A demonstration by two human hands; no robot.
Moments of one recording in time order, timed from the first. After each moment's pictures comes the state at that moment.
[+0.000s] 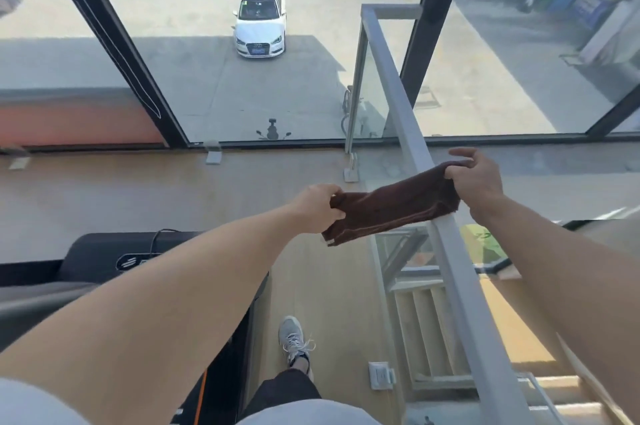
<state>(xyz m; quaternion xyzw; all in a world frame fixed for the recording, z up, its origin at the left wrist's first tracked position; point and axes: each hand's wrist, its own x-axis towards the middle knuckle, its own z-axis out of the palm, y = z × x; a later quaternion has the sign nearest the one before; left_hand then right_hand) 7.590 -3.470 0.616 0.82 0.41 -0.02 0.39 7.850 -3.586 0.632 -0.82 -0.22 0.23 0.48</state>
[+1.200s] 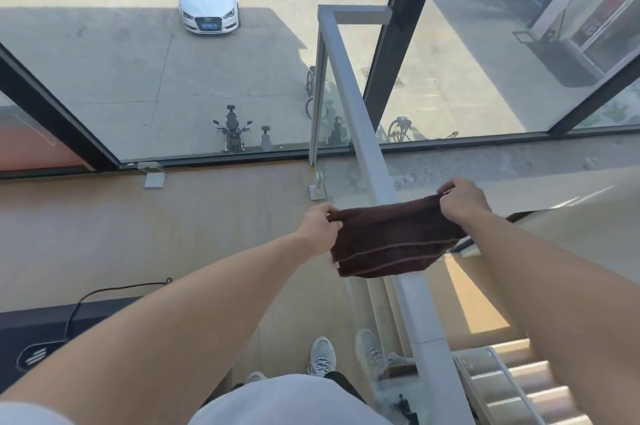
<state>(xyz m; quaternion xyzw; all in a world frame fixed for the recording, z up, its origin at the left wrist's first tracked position) 7.791 -3.288 0.546 0.67 0.49 0.03 0.55 8.041 -3.405 0.587 -0.94 -0.20 0.21 0.18</state>
